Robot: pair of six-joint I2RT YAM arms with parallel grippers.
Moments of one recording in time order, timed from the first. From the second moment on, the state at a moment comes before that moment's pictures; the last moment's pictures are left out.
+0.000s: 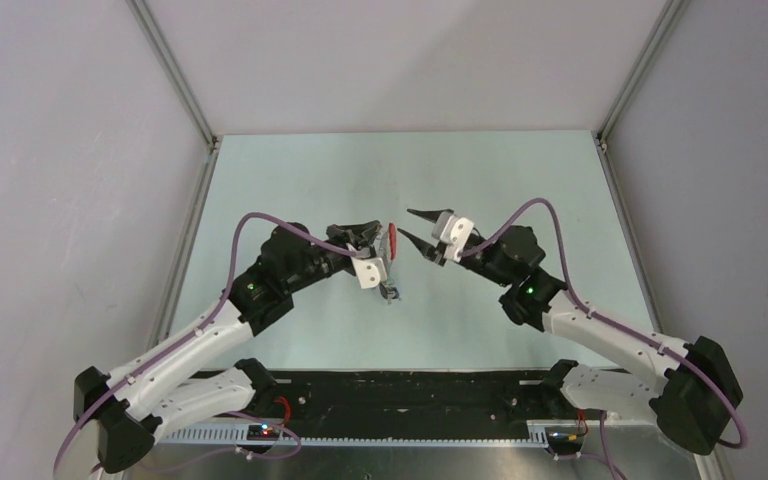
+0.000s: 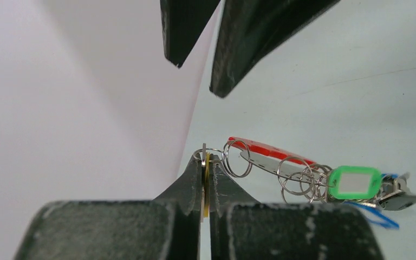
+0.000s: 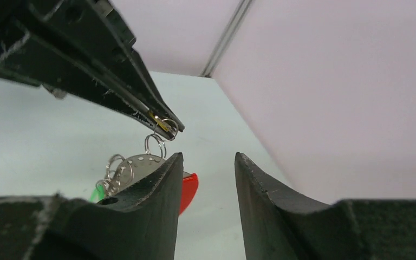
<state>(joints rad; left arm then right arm) -0.76 0.93 0.77 0.02 0.24 0.93 0.81 1.09 0.71 0.56 -0.32 -0.51</state>
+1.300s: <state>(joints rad) -0.76 0.93 0.77 0.01 0.22 0.92 0.96 1.25 0.67 0.77 0.07 0.03</state>
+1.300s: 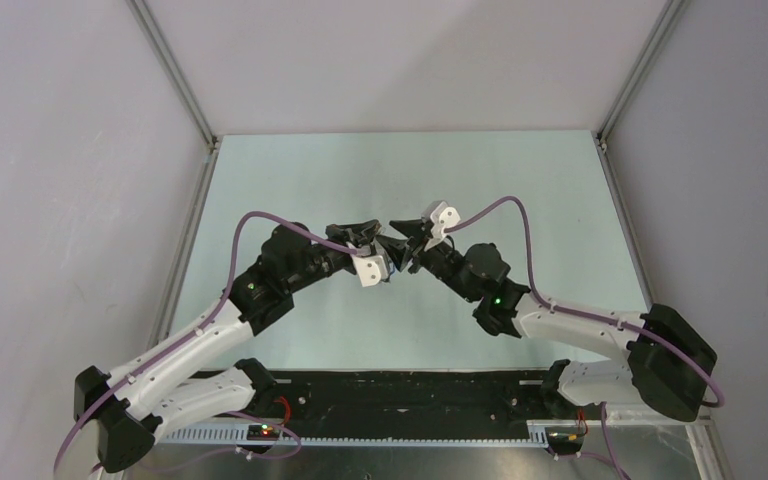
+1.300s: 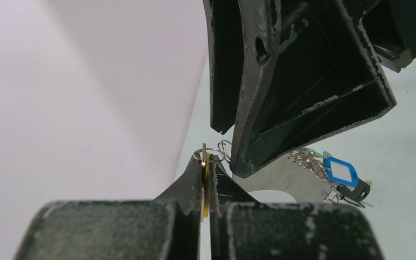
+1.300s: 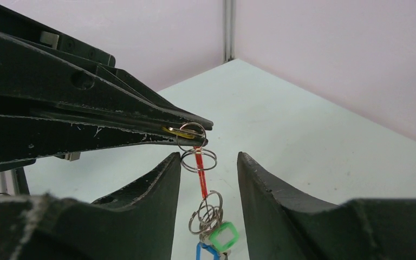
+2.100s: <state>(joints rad) -0.76 0.93 0.77 0.01 0.22 0.92 0.97 1.29 0.68 0.77 0.01 -0.02</state>
